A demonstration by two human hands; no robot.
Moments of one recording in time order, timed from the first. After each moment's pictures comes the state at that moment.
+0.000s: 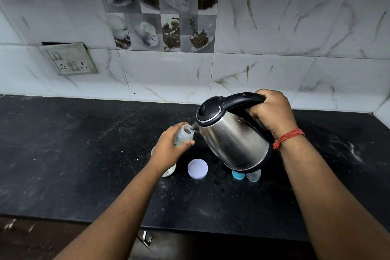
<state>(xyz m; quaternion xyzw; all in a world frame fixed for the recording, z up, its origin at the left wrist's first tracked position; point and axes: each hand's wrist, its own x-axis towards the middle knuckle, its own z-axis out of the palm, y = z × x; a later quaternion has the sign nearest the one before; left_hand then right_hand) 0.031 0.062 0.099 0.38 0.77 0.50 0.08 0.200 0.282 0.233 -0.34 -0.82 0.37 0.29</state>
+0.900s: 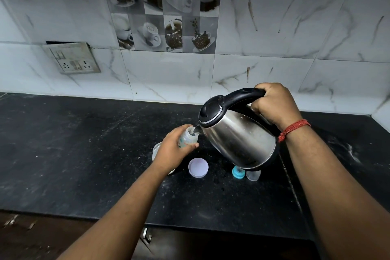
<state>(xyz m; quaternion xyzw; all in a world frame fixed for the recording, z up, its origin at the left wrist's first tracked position) 0.046 0.058 0.101 0.38 0.76 0.51 0.10 0.205 0.272 0.263 -0.32 -0.86 0.30 0.25</state>
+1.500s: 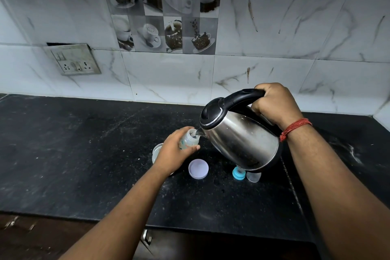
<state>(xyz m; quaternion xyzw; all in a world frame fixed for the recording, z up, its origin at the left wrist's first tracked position) 0.048 0.061 0.100 0.38 0.77 0.50 0.10 0.205 0.274 0.266 -0.33 -0.87 0.30 0.23</state>
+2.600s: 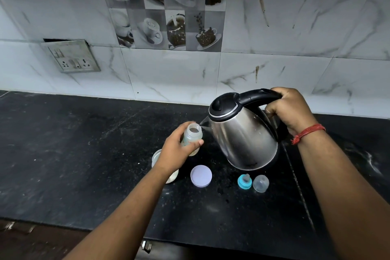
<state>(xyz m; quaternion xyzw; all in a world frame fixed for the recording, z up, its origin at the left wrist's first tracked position) 0.024 0.087 0.100 0.34 0.72 0.58 0.14 0.176 0.332 0.233 -0.32 -0.79 0.45 0.27</state>
